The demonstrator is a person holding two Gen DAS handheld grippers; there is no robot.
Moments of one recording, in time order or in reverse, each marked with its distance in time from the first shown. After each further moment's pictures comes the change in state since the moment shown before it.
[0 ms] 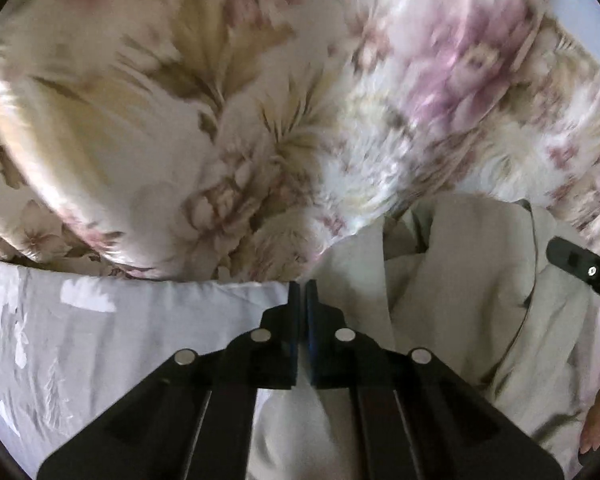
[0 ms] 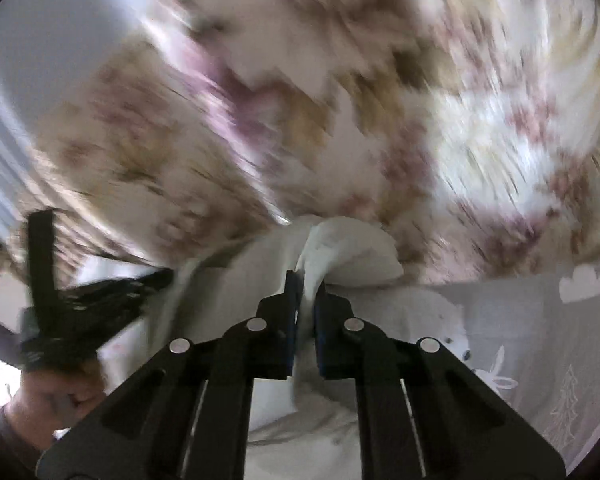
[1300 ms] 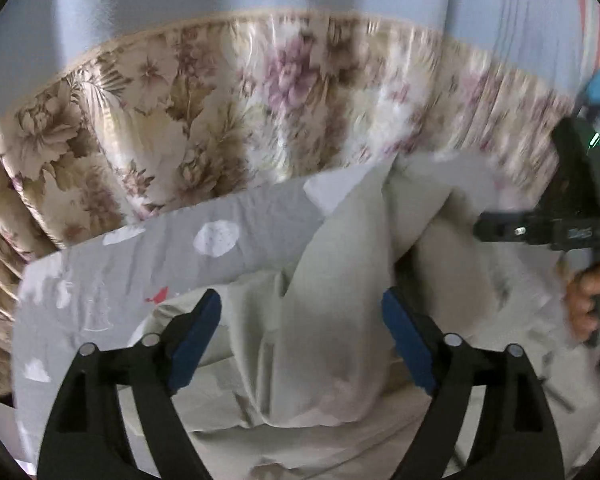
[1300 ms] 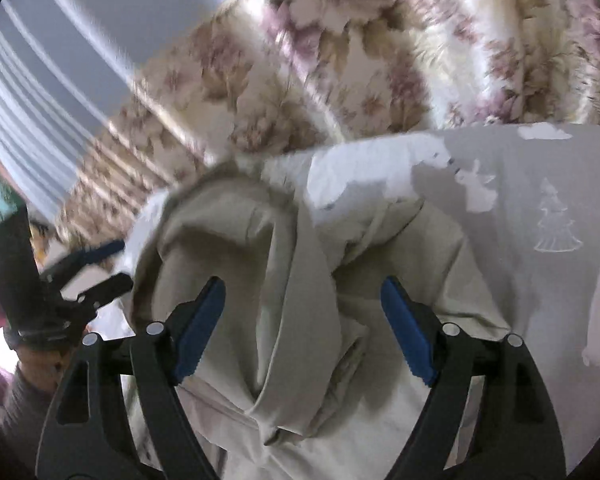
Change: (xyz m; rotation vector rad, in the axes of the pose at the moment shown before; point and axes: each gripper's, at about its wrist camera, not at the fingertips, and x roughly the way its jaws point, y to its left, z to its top) left arm -0.155 -0.039 -0.145 0.285 -0.095 -0.093; right arm -0.093 0.005 -0.128 0.010 0.132 0.108
